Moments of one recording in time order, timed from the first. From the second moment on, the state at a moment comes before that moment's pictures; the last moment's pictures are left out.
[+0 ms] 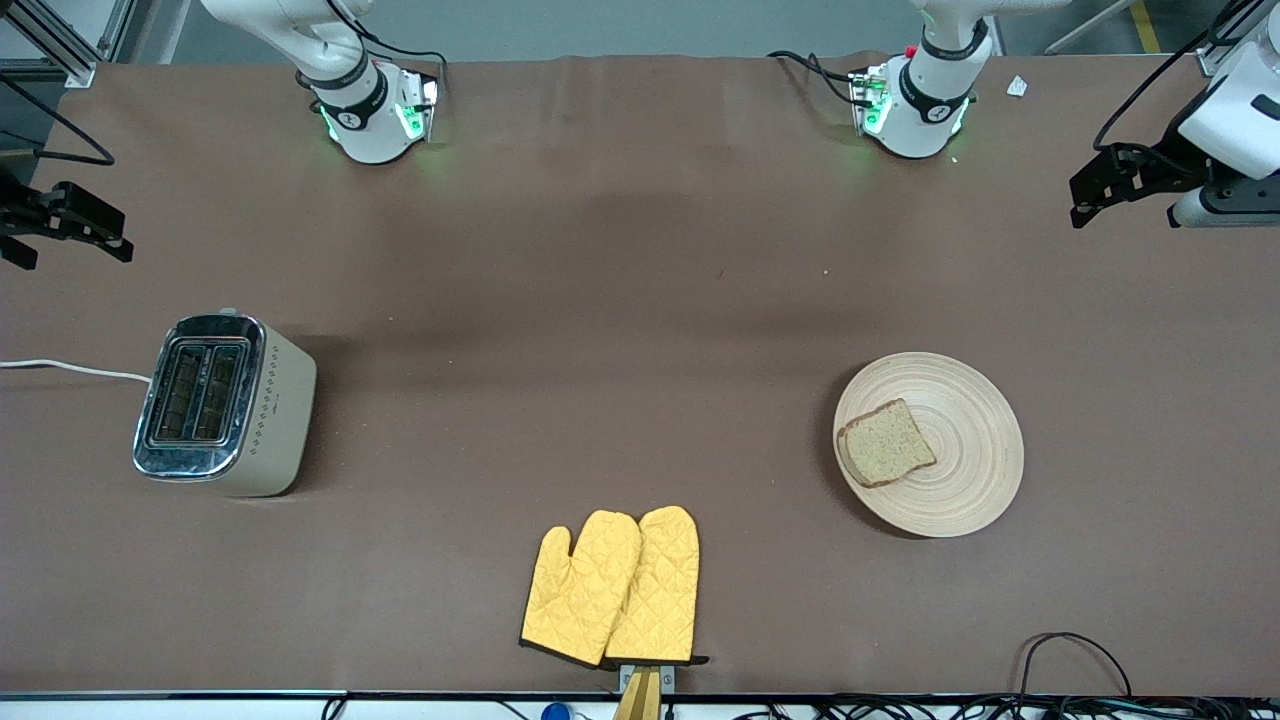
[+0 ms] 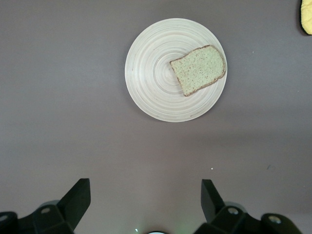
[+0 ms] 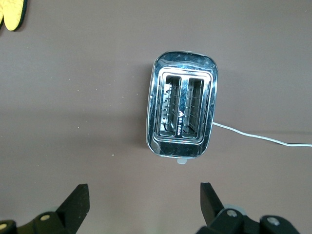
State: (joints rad) left arm 0.01 -0.12 -0.12 -1.65 0.03 1.53 -0.06; right arm 0.09 -0.03 -0.14 -1.57 -0.04 1.53 -0.15
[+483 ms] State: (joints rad) left arm 0.01 -0.05 -0.03 -1.63 -0.05 1.53 0.00; right arm 0.09 -0.03 -0.14 -1.57 -0.04 1.53 -0.15
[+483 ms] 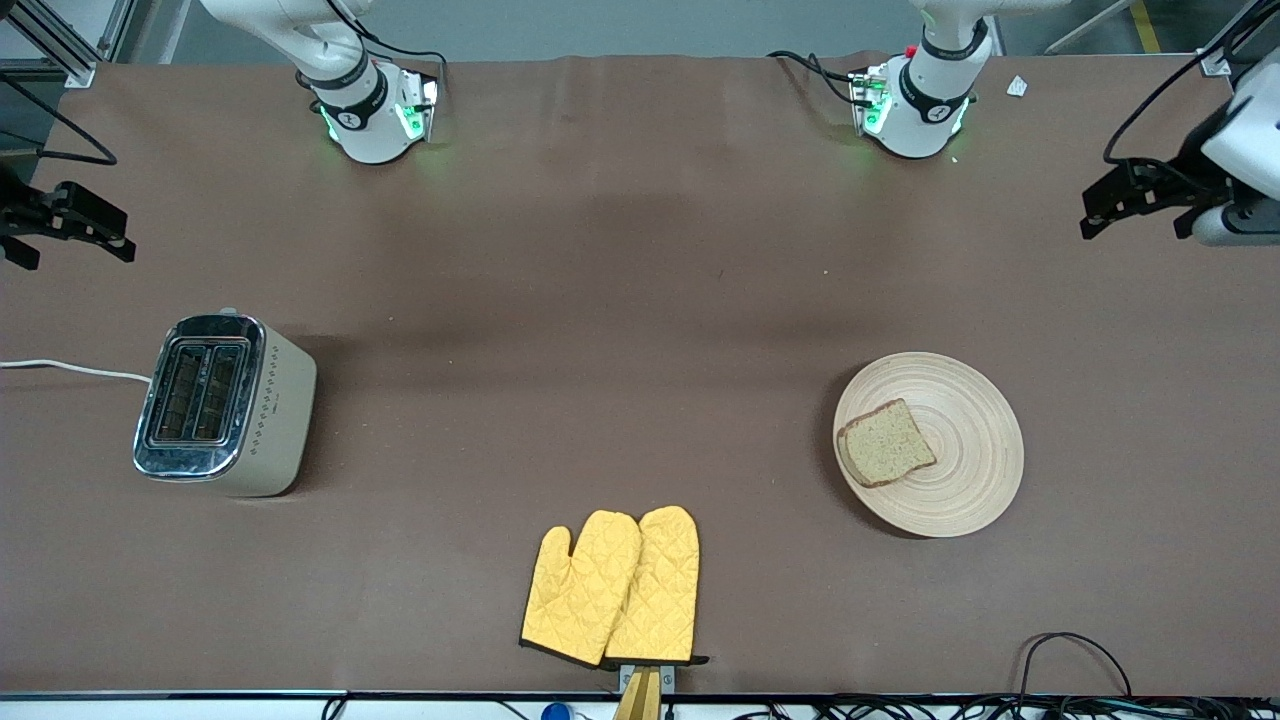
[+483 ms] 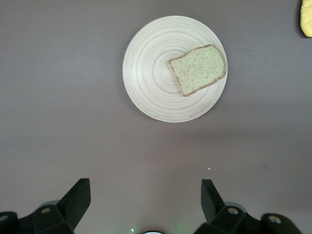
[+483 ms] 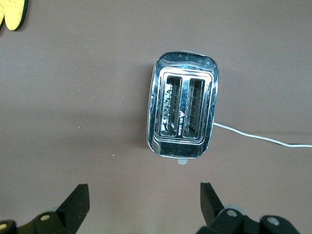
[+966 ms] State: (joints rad) left arm 0.20 0.26 0.07 -1.63 -0.33 1.67 0.23; right arm 0.09 -0.03 -0.14 -1.57 -0.04 1.53 -0.15
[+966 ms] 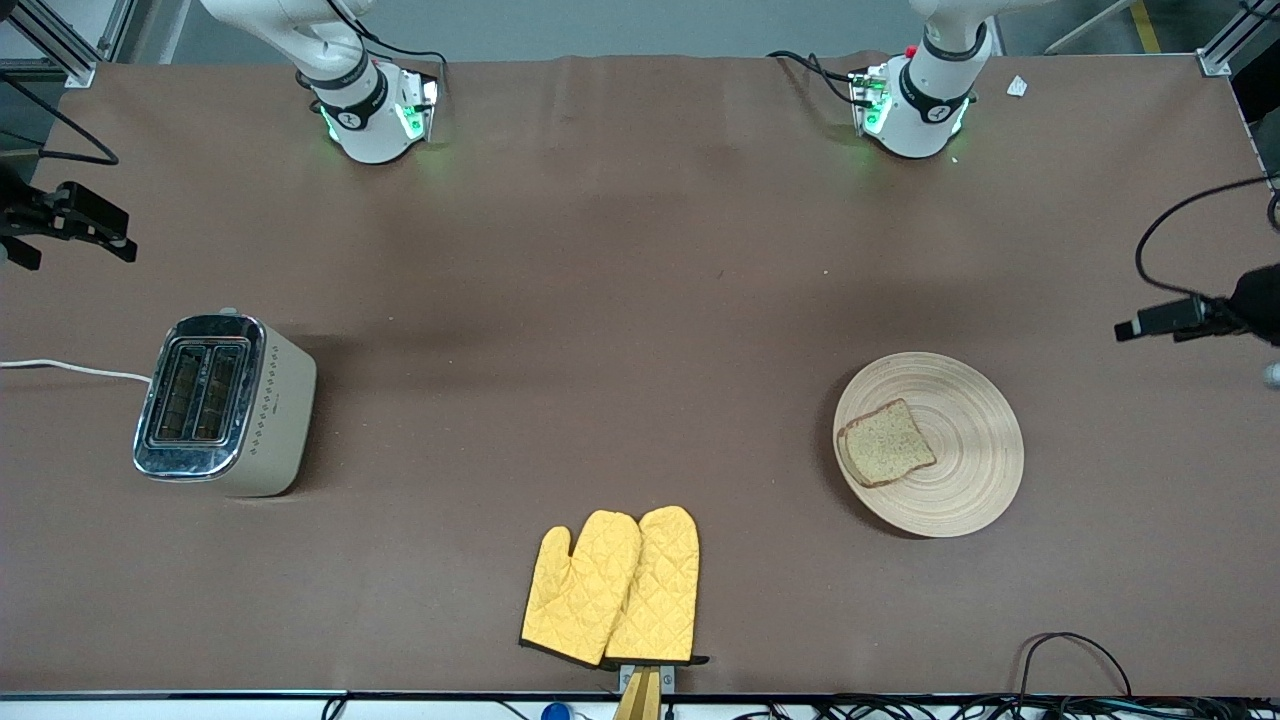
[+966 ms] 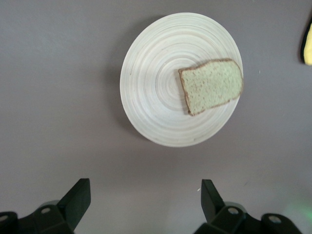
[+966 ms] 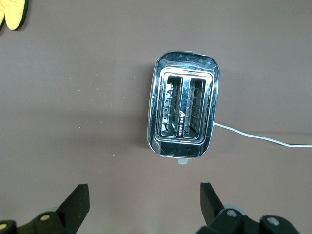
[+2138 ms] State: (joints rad) left arm 0.37 0.80 0.06 -1.63 -0.99 1.80 0.77; right arm 0.09 -0.03 -0.14 -1.58 -0.03 1.54 -0.15
